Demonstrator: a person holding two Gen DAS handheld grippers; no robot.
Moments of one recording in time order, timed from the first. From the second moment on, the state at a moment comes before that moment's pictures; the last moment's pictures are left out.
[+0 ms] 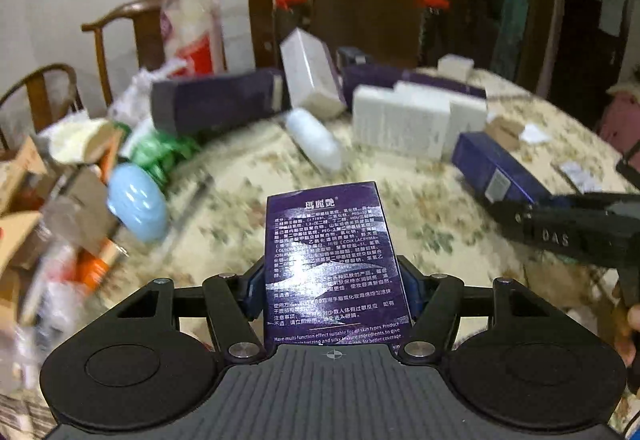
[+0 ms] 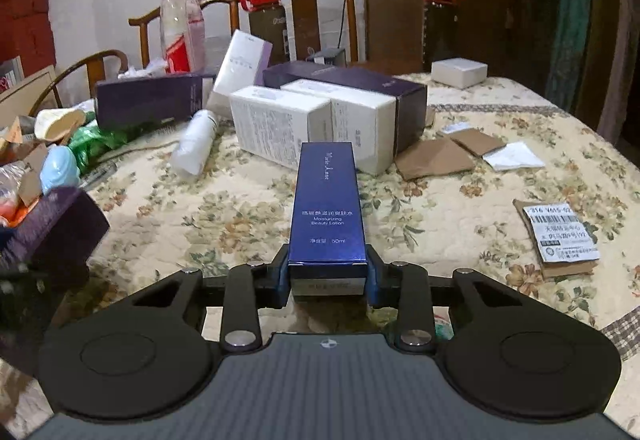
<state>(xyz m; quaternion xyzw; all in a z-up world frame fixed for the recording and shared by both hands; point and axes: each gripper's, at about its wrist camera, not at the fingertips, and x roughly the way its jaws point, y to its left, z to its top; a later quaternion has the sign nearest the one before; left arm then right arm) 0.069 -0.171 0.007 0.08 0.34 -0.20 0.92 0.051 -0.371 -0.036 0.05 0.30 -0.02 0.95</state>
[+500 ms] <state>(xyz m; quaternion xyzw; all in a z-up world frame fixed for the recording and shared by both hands) 0.056 -0.038 0.091 0.05 0.27 -0.10 0.96 0.057 -0.274 0.034 0.09 0.24 0.12 0.96</state>
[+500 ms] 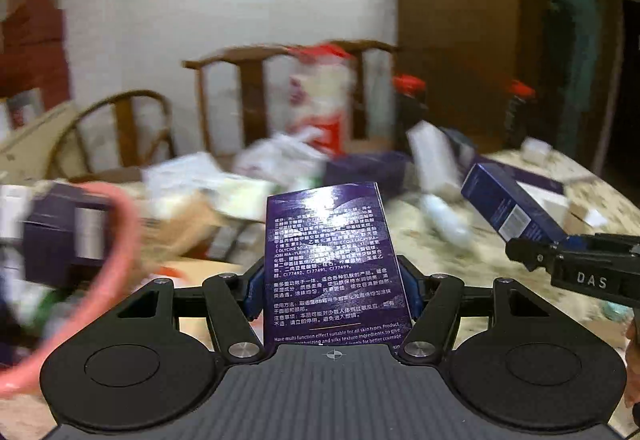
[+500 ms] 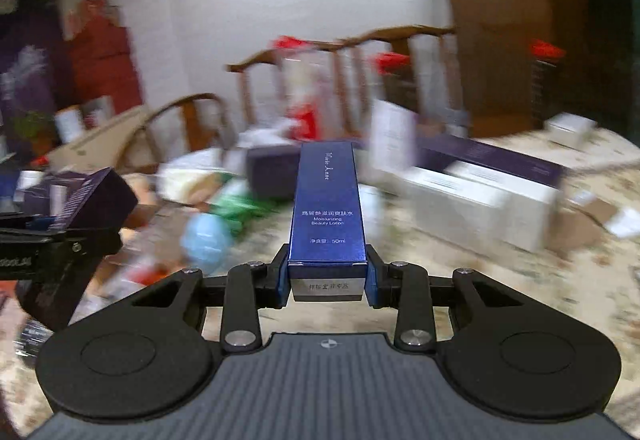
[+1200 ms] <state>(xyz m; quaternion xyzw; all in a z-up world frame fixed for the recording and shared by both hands) 0.046 0.274 0.188 -0.01 0.22 0.13 0.97 0.093 0.041 0.136 0.12 0.20 0.36 0.90</state>
